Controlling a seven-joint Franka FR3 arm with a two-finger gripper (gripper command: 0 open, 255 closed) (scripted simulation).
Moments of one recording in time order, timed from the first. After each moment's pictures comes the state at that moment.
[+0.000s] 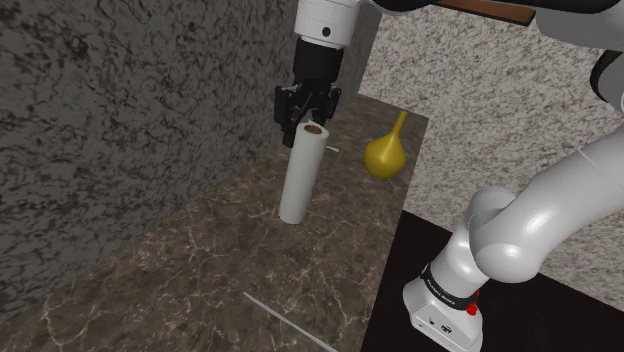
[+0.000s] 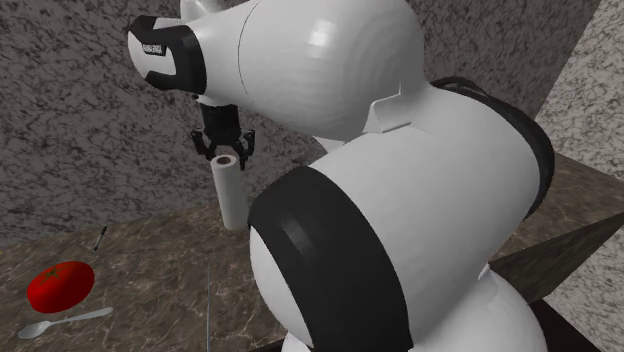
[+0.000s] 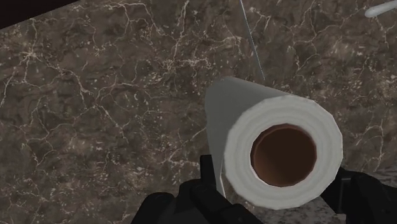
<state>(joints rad) 0.27 -0.34 0.28 -1.99 0.16 1.66 0.52</state>
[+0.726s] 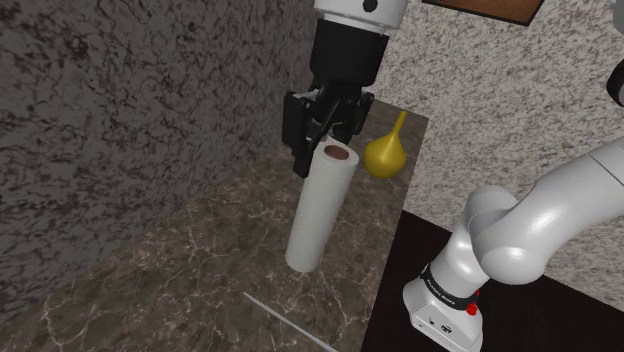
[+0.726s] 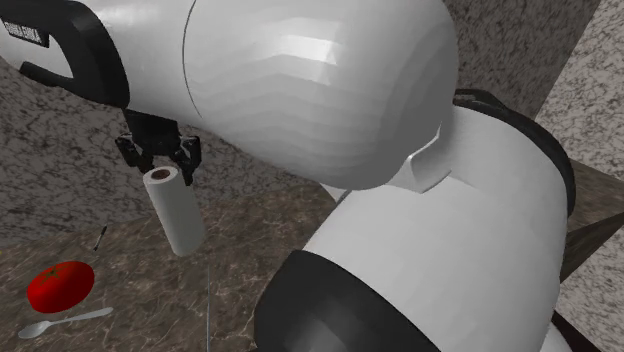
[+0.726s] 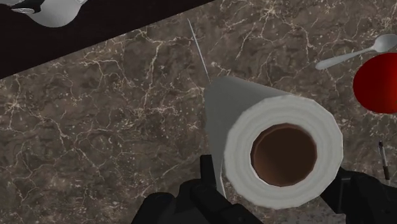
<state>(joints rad) 0.35 -0.41 0.43 -1.94 0.23 1.57 0.76</state>
